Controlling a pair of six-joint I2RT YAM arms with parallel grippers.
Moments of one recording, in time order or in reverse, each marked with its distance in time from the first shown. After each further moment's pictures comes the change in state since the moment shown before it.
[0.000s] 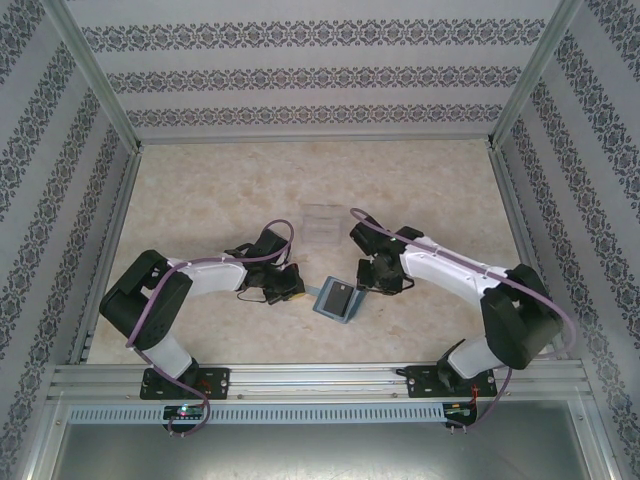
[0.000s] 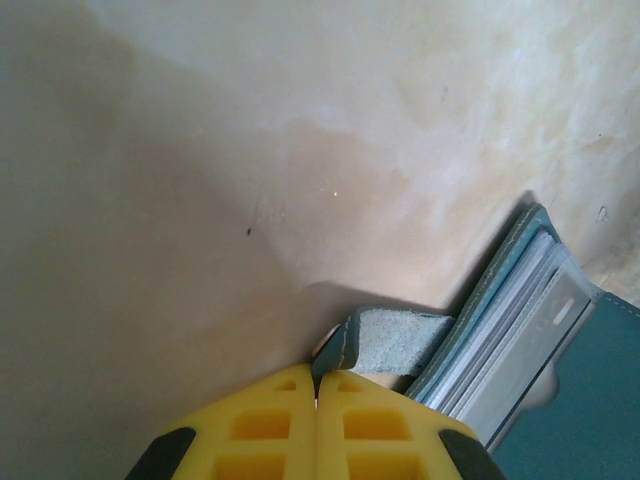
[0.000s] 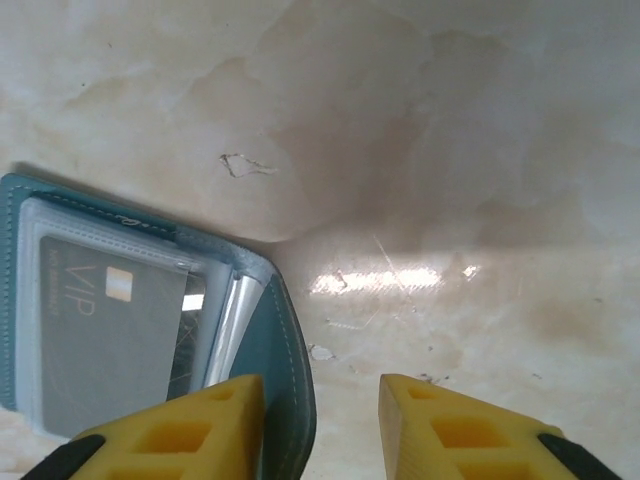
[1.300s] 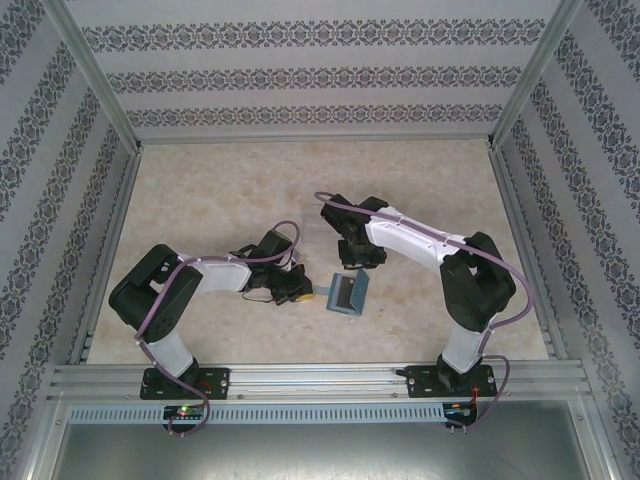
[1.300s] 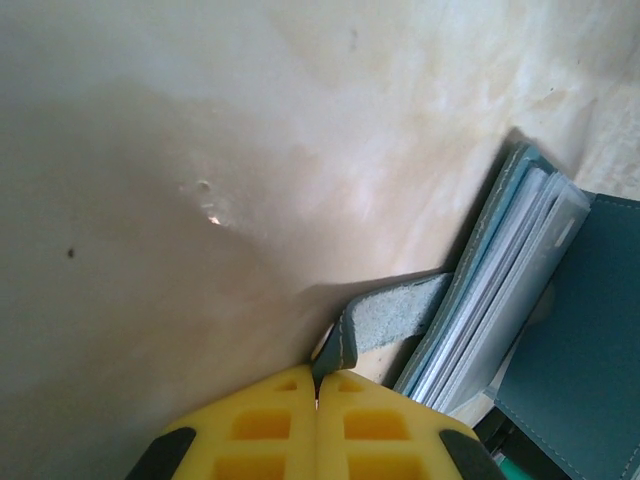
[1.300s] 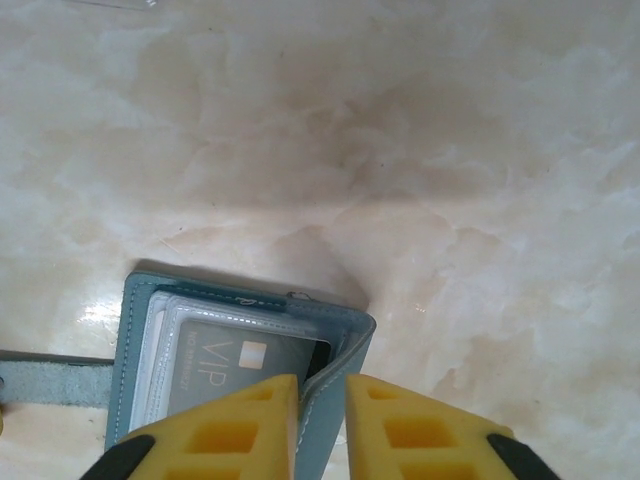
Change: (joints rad) left arm -0.007 0.063 -0.004 0.125 0.116 -0.010; right arm 0.044 0.307 0.400 -0.216 0.179 -0.153
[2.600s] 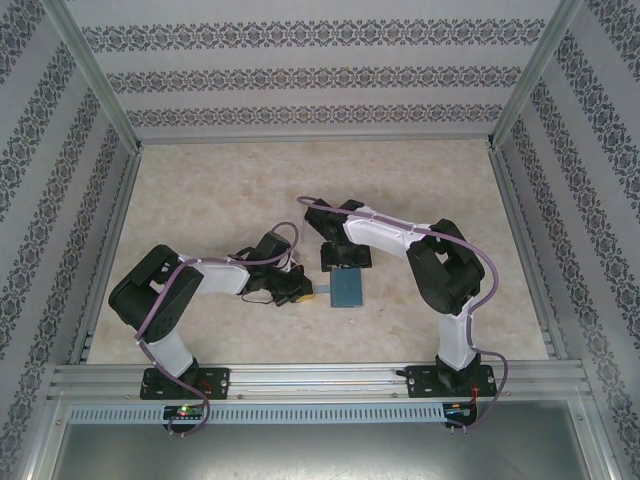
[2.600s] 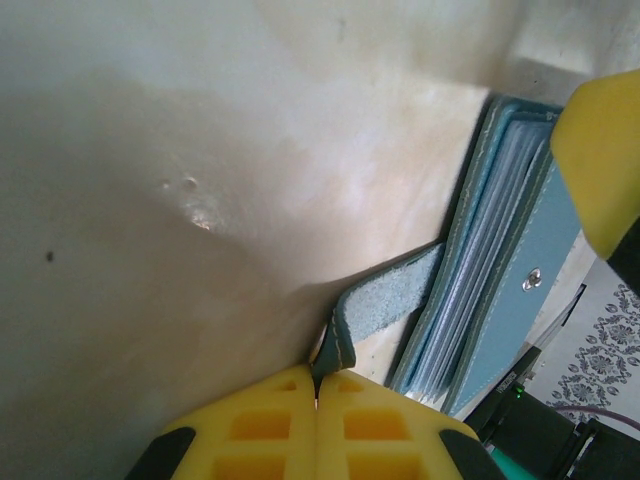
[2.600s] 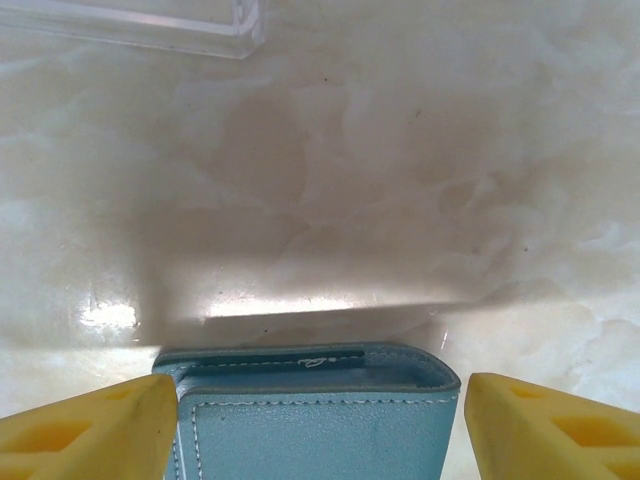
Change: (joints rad) left arm 0.001 0.000 -0.042 0.087 0.032 -0.014; right arm 0.040 0.200 0.098 0.064 0.006 0.026
